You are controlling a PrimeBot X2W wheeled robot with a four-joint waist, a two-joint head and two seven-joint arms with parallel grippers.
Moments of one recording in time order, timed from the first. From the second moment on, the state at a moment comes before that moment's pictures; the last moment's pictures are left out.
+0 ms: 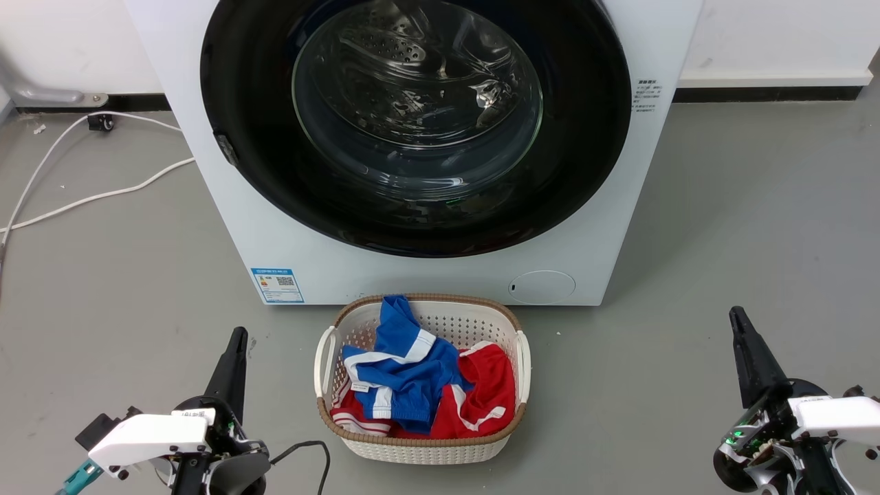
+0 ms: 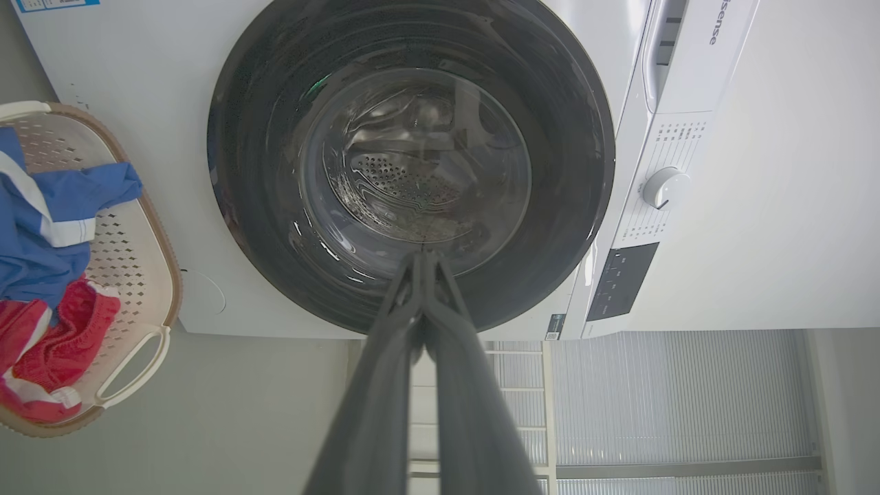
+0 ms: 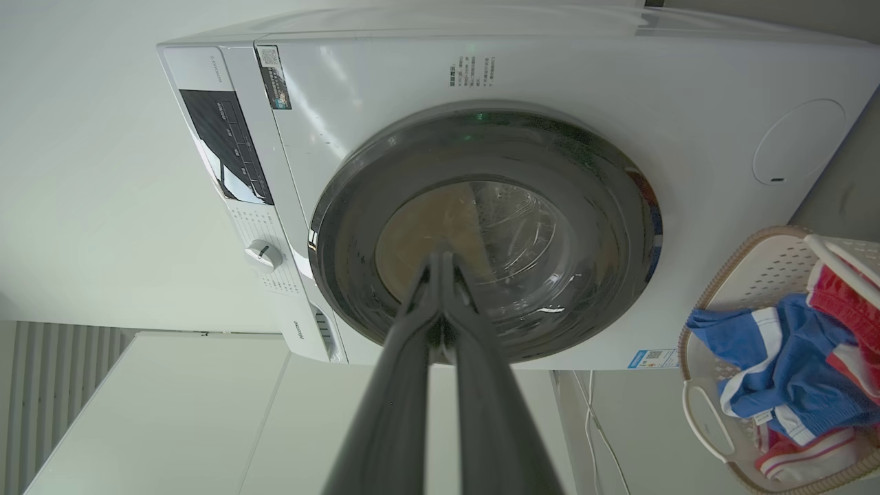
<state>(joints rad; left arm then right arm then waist) -0.10 0.06 0.10 0.24 -1.62 -0.13 0.10 -0.10 -0.06 -0.11 0.24 1.62 0.13 0.11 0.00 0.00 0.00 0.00</state>
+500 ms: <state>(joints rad) -0.10 0.06 0.11 0.25 -1.62 -0.13 0.11 -0.10 -0.06 -0.11 0.24 1.62 0.13 0.11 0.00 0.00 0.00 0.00</state>
